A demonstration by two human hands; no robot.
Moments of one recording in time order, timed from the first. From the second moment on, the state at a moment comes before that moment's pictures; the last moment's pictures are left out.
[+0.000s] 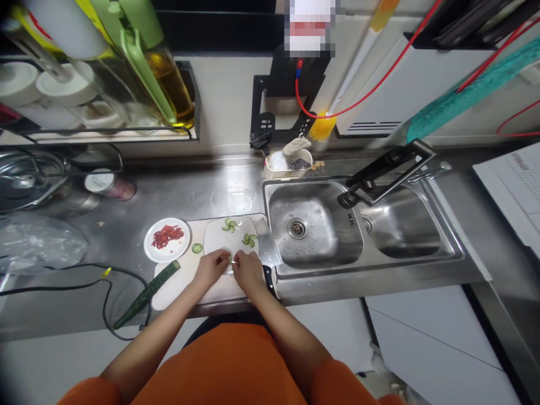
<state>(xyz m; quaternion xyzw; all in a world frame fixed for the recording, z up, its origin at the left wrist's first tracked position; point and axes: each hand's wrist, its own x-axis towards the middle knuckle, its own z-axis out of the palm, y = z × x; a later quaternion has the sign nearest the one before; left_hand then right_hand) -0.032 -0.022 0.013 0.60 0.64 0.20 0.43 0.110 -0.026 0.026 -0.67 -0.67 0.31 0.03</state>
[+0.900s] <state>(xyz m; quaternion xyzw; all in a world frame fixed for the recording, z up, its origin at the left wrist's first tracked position) -0.028 -0.036 -0.001 0.75 0.60 0.13 0.26 0.126 -0.062 0.007 -0.54 -0.82 0.14 0.09</state>
